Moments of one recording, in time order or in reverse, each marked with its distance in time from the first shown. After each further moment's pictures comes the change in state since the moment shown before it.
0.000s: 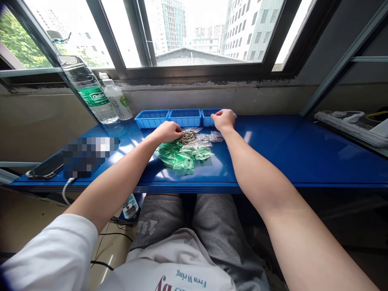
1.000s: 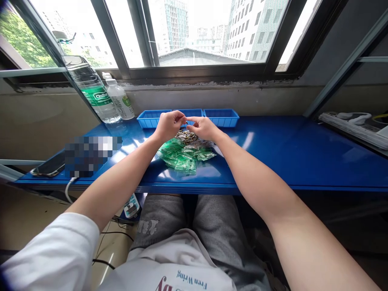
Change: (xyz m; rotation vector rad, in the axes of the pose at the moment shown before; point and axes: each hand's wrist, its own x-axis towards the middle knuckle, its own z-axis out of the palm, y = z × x) left_hand 0.000 0.007 0.000 -0.378 0.480 0.163; right_hand -0.050 -0.040 0.004 0.225 -0.720 -0.461
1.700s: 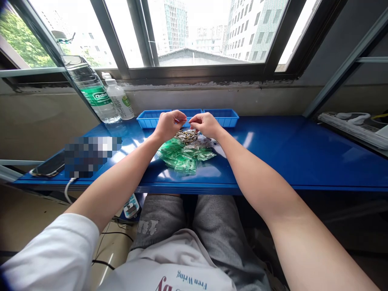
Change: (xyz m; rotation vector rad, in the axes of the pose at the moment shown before) left_hand 0.001 -0.004 0.002 -0.043 0.001 0.021; right_hand 0.000 -0.009 -0.006 0.271 0.102 0.075
